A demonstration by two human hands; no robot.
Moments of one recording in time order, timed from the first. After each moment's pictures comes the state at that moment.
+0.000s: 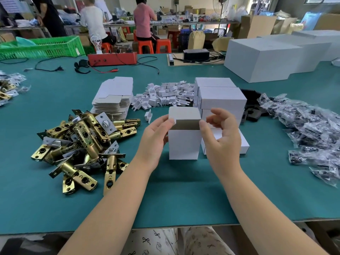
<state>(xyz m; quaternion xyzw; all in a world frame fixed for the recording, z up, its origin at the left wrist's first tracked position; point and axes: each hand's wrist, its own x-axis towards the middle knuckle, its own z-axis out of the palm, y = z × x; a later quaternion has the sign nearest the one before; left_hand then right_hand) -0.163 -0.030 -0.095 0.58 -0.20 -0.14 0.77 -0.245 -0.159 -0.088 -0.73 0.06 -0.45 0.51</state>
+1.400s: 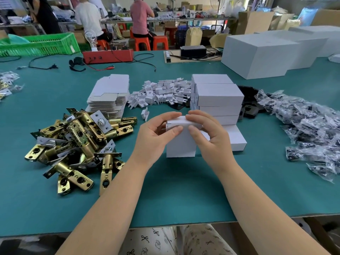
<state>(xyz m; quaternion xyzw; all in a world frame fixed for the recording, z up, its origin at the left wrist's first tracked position) -0.175 -0.025 -0.088 0.64 -0.29 -0.03 0.71 -0.242 -0.167 -0.094 -0.77 -0.04 -0.33 0.54</state>
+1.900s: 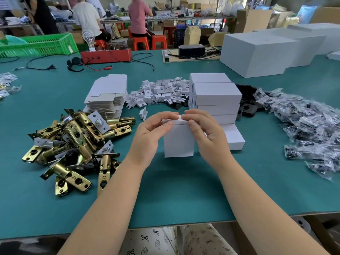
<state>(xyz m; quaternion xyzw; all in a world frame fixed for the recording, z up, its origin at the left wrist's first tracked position) -0.172 -0.022 -0.083 0.61 -0.30 -0.08 0.73 -0.237 -0.170 -0.092 -0.78 -0.05 -0.31 0.54</state>
